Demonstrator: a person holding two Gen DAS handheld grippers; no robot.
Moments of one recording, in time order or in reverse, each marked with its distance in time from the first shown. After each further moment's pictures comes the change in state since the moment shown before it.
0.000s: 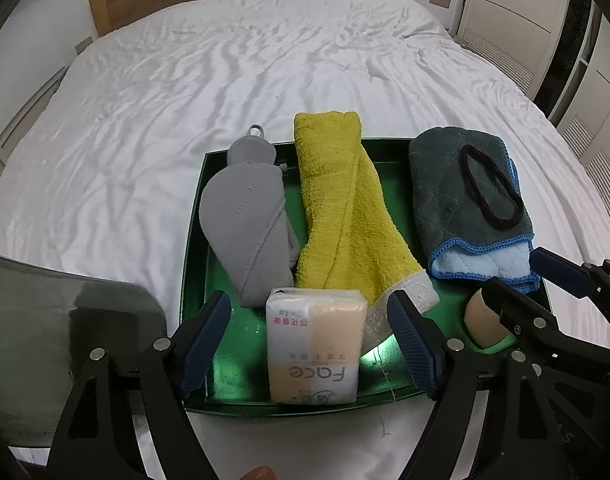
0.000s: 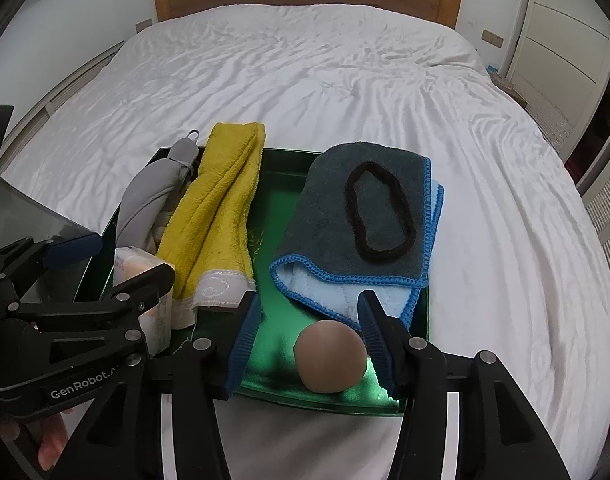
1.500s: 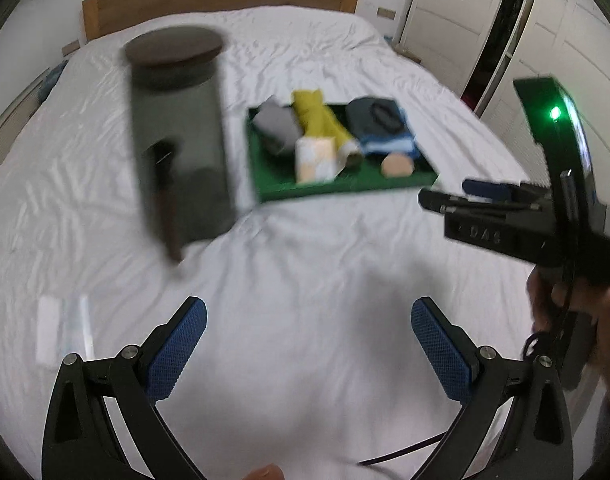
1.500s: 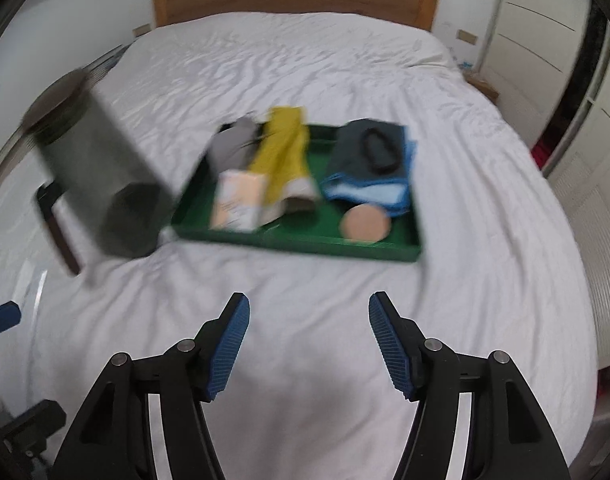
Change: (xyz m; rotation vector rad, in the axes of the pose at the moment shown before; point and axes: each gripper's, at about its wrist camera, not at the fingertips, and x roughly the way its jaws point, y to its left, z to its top) left arm -0.199 0.077 -0.179 0.070 -0.026 -0.169; right arm -0.161 0.084 -0.097 0.037 0.000 -0.043
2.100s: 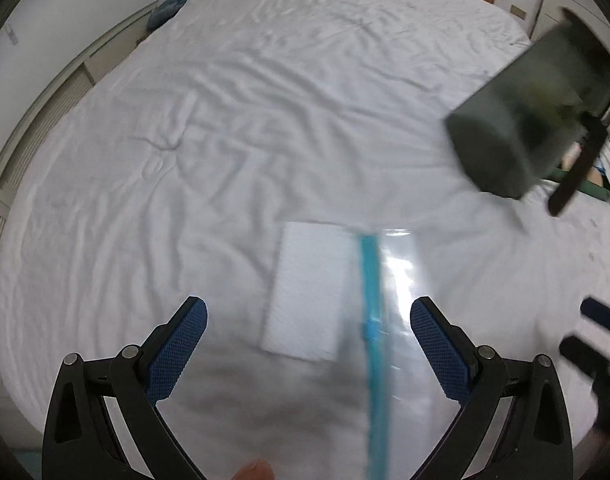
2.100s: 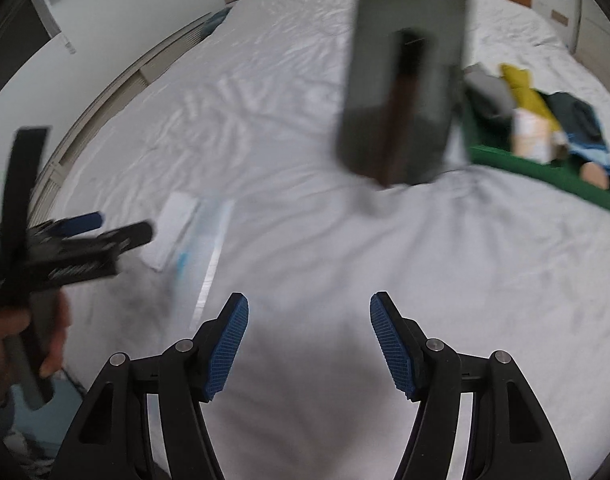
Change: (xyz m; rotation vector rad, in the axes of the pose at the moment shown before) left arm 0.018 0.295 -0.068 -0.215 0.122 0.293; right arm 0.001 0.241 -0.051 -0.035 0.103 0.334
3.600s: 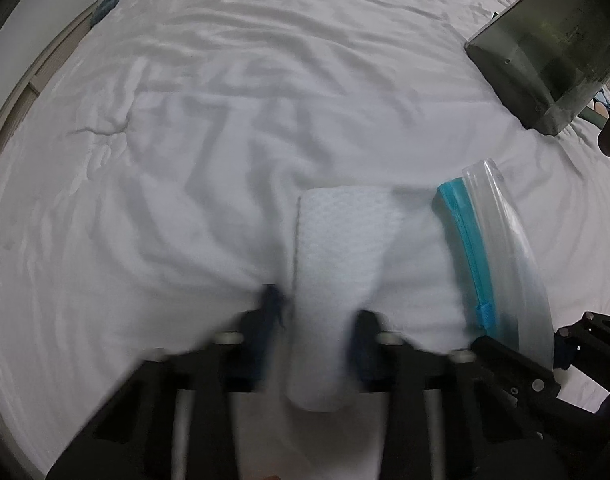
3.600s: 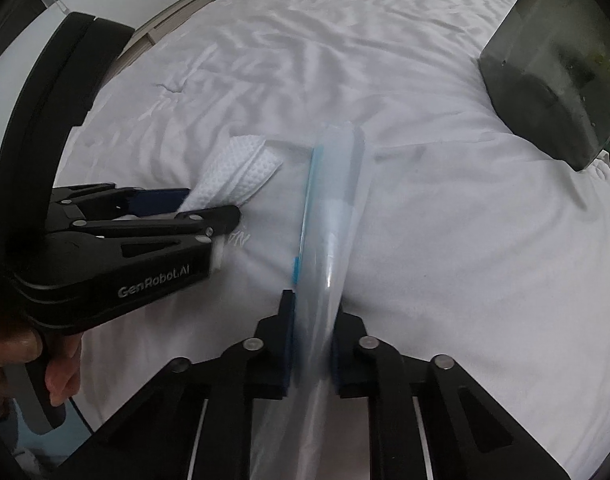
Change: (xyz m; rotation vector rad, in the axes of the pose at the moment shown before) left arm 0.073 0.020 0.009 0.192 0.122 -0.050; right arm 0.146 0.104 0.014 -0.008 0.109 0.047
